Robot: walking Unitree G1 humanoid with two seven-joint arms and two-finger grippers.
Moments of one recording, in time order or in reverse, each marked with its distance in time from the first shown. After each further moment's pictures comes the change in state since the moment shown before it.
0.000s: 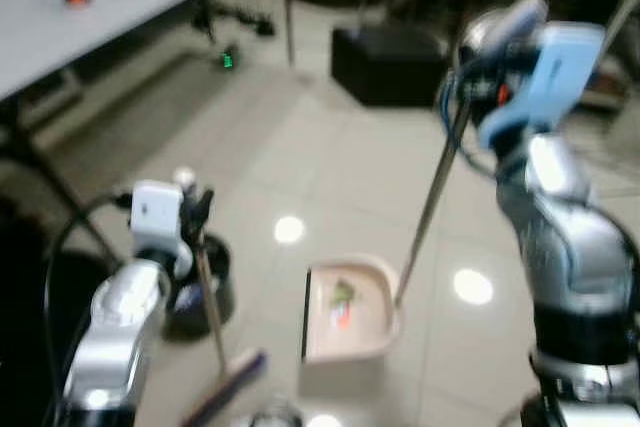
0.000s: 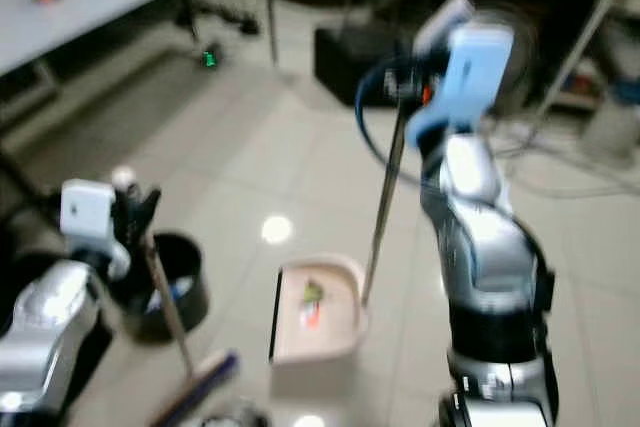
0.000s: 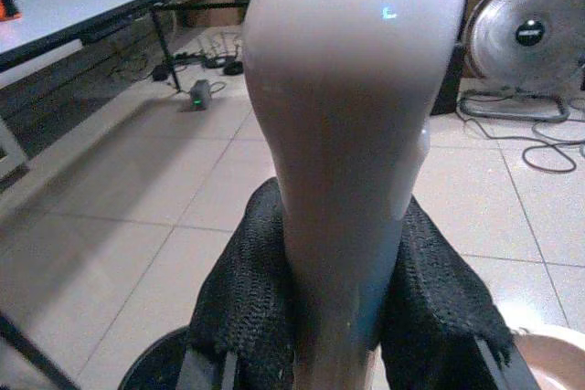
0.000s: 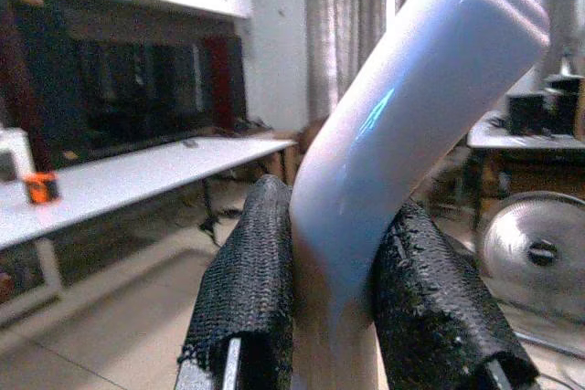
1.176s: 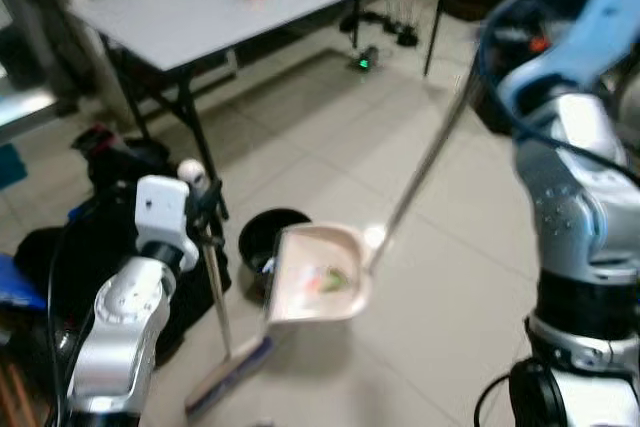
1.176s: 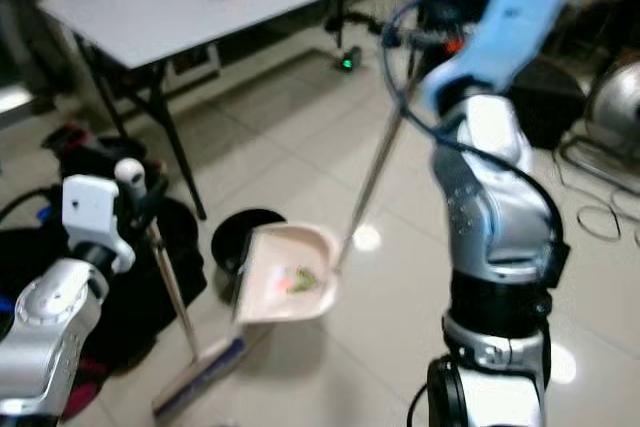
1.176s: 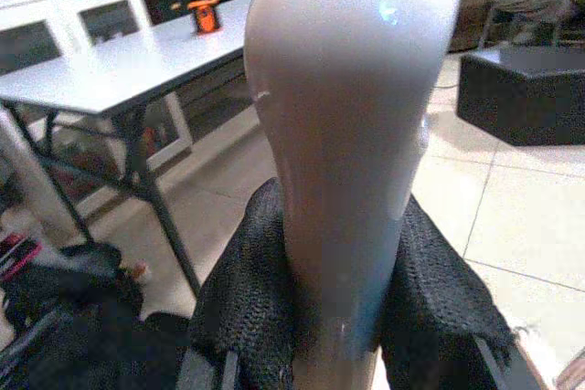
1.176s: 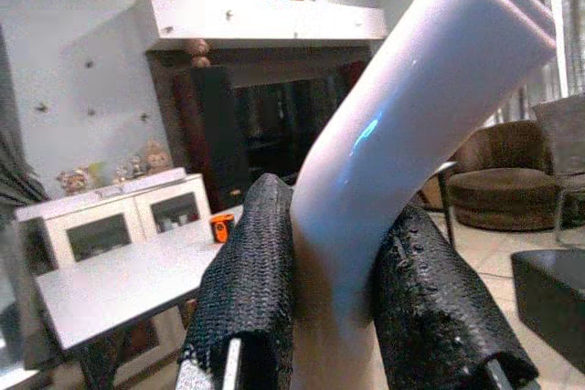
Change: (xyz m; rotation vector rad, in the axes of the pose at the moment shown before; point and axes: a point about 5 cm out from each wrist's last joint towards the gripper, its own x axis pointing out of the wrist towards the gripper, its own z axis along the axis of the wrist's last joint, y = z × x) left arm -0.002 -0.007 0.013 0.018 -0.061 -0.031; right arm 0.014 -0.003 0.029 0.087 -0.072 -0.050
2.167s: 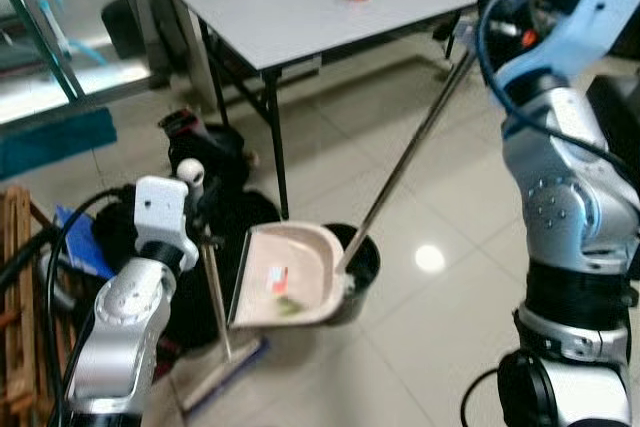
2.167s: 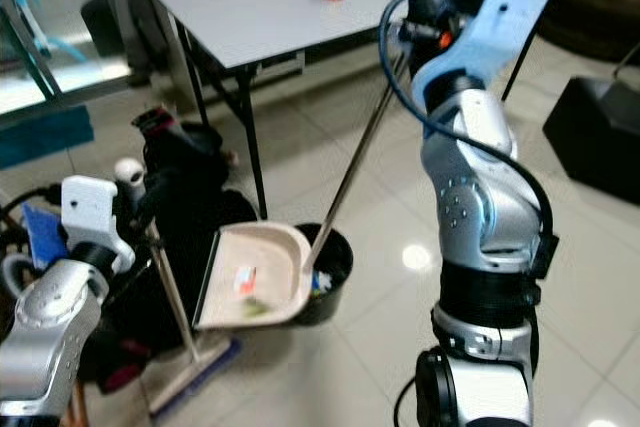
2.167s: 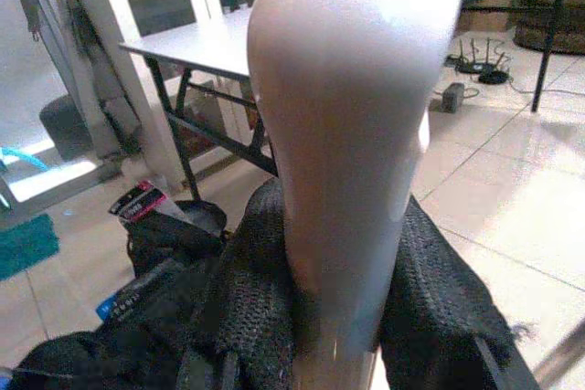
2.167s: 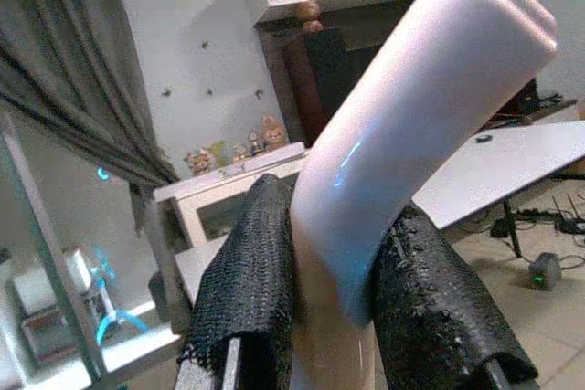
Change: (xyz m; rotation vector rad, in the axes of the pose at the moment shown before) left arm -0.001 0.000 0.001 -0.007 -0.007 0.009; right arm 0.007 -0.002 -0.002 0.092 0.007 -0.024
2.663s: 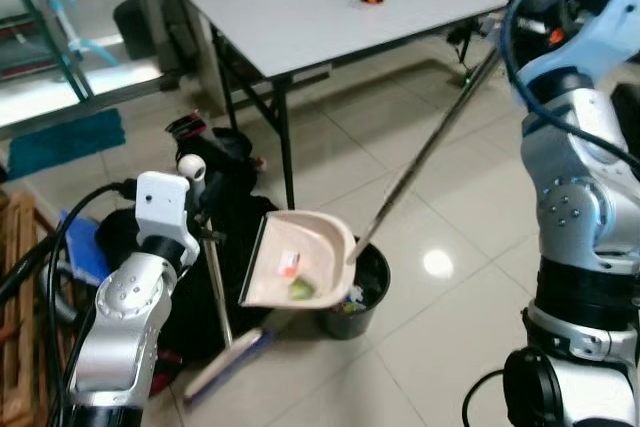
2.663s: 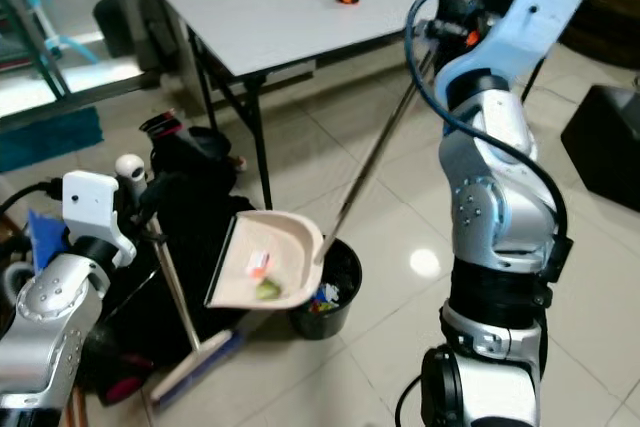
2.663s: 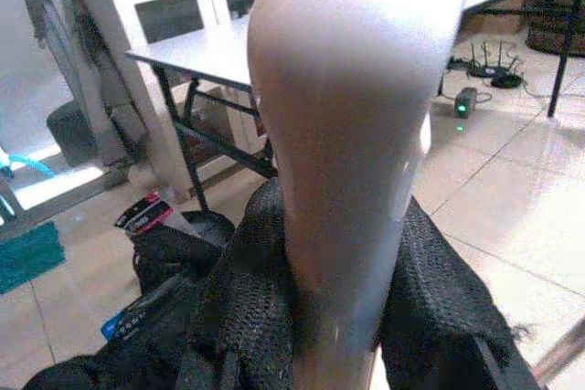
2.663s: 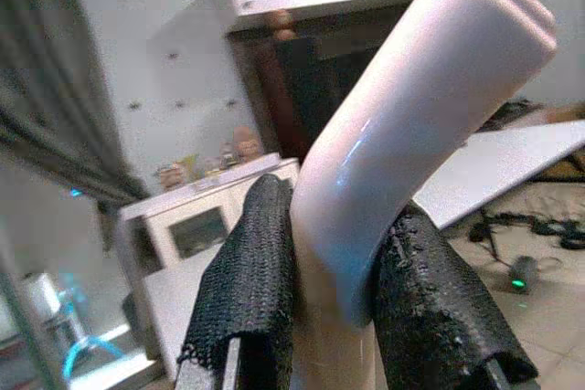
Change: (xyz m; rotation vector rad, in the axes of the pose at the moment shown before) left arm 0.005 -0.001 0.004 0.002 -0.016 -0.013; right arm -0.001 -0.018 0.007 -0.017 -0.040 -0.076
